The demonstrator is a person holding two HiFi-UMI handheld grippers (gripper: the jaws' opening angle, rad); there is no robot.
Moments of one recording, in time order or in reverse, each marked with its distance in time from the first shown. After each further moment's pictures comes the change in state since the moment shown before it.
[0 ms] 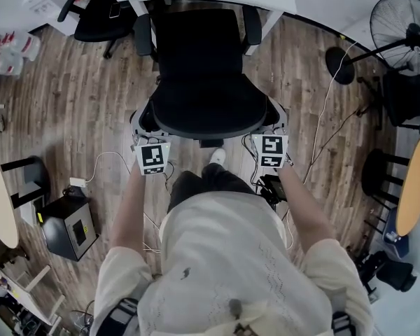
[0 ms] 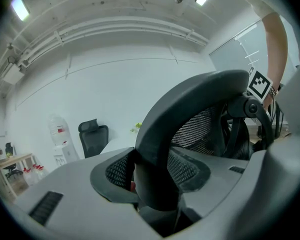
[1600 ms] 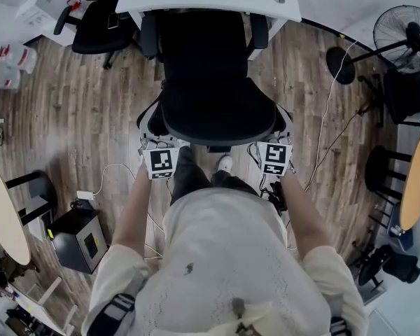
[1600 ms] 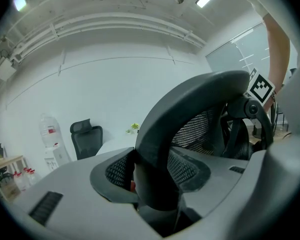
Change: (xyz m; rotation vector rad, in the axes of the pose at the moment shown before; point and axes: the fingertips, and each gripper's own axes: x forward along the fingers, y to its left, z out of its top) left arm 0.085 0.070 -0.004 0.006 -0.012 -0.077; right arm 0.085 0.007 0.035 -0.006 0.003 -0.126
